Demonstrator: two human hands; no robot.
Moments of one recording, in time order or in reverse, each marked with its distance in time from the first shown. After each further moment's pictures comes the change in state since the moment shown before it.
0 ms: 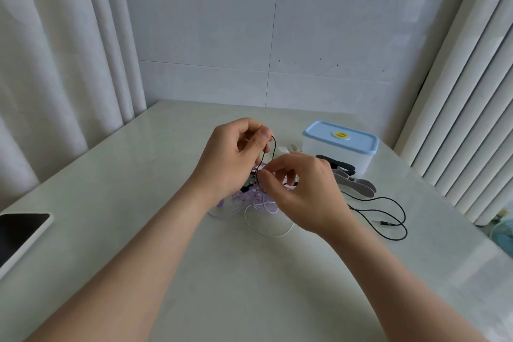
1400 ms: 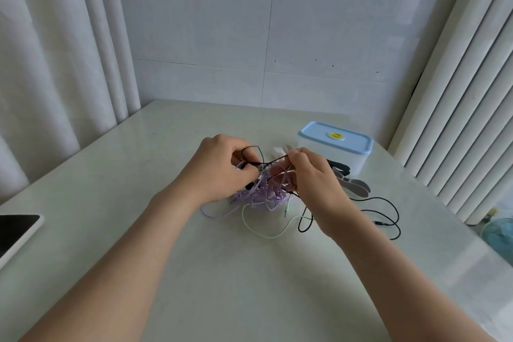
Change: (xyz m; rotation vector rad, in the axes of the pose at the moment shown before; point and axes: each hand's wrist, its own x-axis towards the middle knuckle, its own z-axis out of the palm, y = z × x) left_hand -0.004 -0.005 -0.013 0.443 -0.121 -0.086; right_hand 0.009 0.008 -0.006 0.603 -0.029 0.544
